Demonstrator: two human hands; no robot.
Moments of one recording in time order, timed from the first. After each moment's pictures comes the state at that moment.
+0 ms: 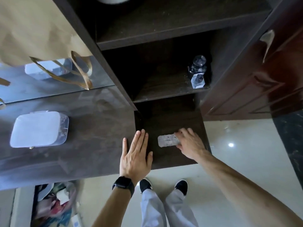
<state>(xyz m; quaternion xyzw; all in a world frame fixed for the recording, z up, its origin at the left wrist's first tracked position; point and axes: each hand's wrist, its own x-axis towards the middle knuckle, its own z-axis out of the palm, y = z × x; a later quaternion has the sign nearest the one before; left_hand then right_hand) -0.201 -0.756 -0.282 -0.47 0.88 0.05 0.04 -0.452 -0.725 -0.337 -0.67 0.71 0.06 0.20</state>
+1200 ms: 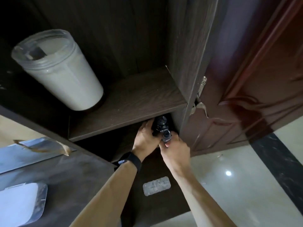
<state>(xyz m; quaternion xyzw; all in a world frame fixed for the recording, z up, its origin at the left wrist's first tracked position) -0.417 -0.915 -0.153 -0.46 0.79 0.37 -0.14 -0.490 -0.813 -0.171 -0.36 0.88 -0.31 0.09</state>
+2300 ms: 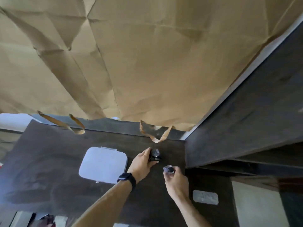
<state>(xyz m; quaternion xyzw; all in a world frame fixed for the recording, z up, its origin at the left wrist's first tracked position) -0.072 -0.977 -0.189 -0.55 0.73 0.40 -0.07 -0.218 -0.883 -0.172 -0.36 0.86 -0.13 0.35</state>
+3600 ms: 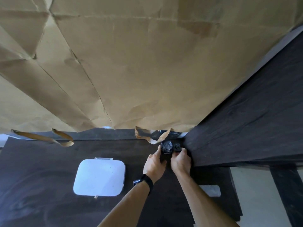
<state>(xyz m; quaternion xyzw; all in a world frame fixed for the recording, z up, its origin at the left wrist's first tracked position) -0.124 -0.987 -0.206 -0.55 0.68 0.48 -0.08 -0.235 -0.962 -0.186 -0.24 0.91 -0.20 0.27</state>
